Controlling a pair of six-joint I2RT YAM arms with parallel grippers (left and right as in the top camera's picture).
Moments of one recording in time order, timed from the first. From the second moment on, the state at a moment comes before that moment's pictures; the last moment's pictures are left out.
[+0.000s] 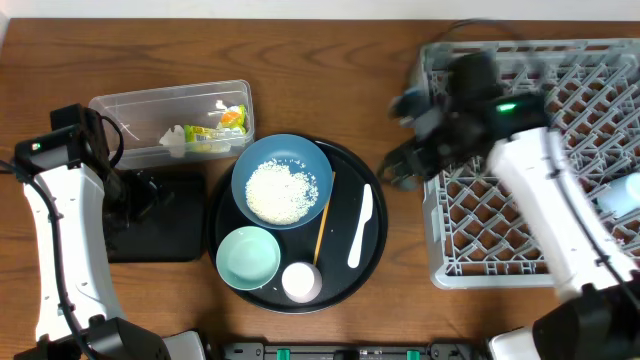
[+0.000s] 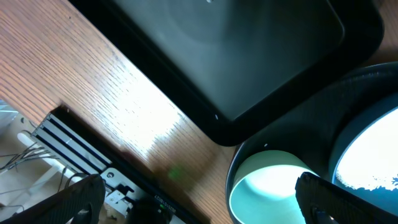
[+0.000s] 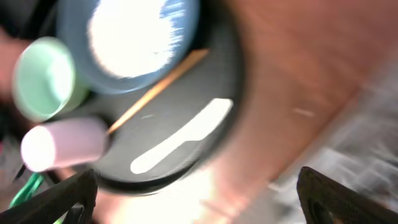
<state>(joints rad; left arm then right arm) 0.35 1.46 1.33 -1.46 -0.06 -0.49 0.34 1.64 1.48 -1.13 -0.44 -0.31</state>
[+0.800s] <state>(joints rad) 0.35 1.46 1.33 -1.46 -0.06 -0.49 1.00 1.81 1.48 -1.12 -0.32 -0.30</state>
